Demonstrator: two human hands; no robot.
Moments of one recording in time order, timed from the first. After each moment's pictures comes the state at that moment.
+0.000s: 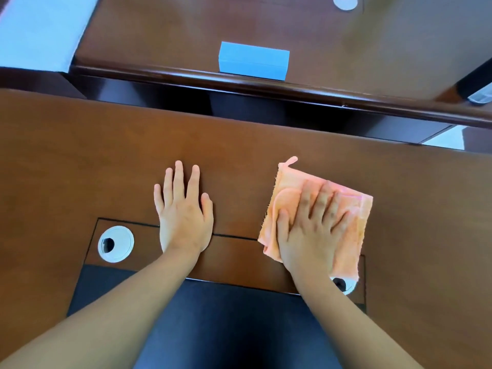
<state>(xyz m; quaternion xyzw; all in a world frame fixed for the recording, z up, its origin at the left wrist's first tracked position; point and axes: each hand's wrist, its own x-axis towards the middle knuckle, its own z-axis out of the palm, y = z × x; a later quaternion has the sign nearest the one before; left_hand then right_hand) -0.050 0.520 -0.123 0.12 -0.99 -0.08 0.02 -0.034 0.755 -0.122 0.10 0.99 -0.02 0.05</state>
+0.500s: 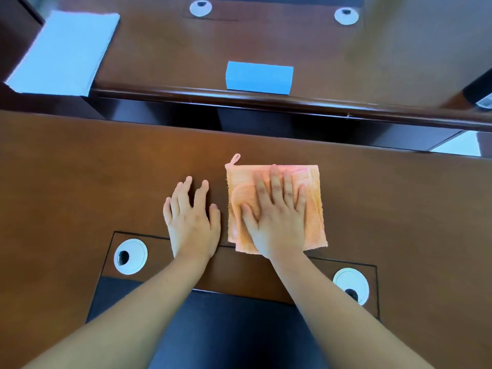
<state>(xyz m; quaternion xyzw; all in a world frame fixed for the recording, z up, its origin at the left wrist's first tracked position) -0.057 0.518 -0.112 0.13 -0.99 -0.10 0.04 -0.081 0.697 -0.124 -0.05 0.99 -0.10 0.04</state>
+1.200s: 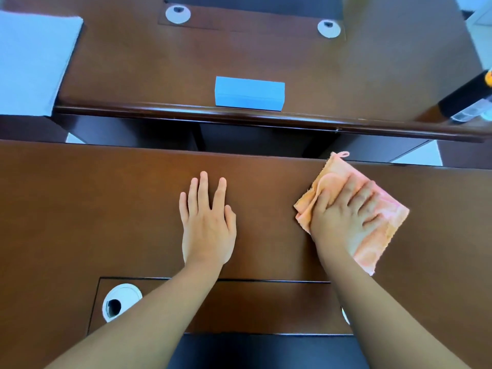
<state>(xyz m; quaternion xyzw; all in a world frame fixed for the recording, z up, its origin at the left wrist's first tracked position) -0.122 0.528 -0.118 0.02 -1.00 -0.06 -0.01 -0.140 0.768 -0.118 0.35 0.93 -0.07 0.04</state>
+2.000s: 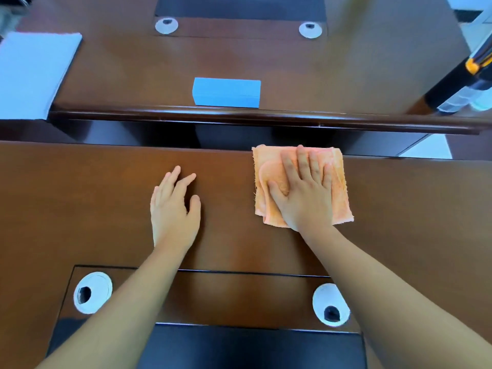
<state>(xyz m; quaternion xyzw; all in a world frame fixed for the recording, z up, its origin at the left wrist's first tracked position) -0.124 0.532 -0.109 0.13 -0.95 -0.27 0.01 -0.162 0.799 -0.116 0.01 1.00 -0.08 0.03</state>
